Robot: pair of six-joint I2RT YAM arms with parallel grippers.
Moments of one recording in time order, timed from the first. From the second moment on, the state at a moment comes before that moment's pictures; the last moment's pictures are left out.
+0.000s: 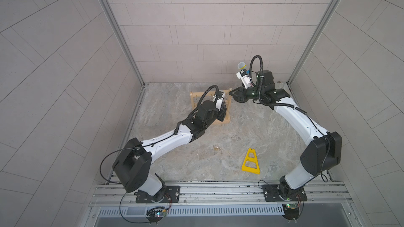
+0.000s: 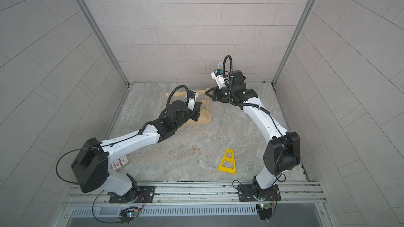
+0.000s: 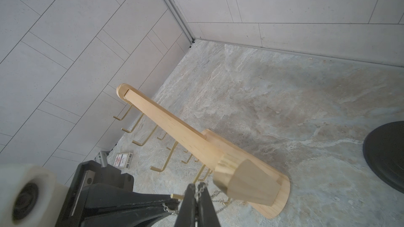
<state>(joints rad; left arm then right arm) -0.78 1.52 1.04 0.21 -0.16 -0.10 0.27 1.61 1.51 -0.45 -0.67 0.21</state>
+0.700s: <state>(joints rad) -0.78 1.61 1.04 0.20 -0.25 -0.07 0.27 1.61 1.45 -0.42 -0.67 0.21</state>
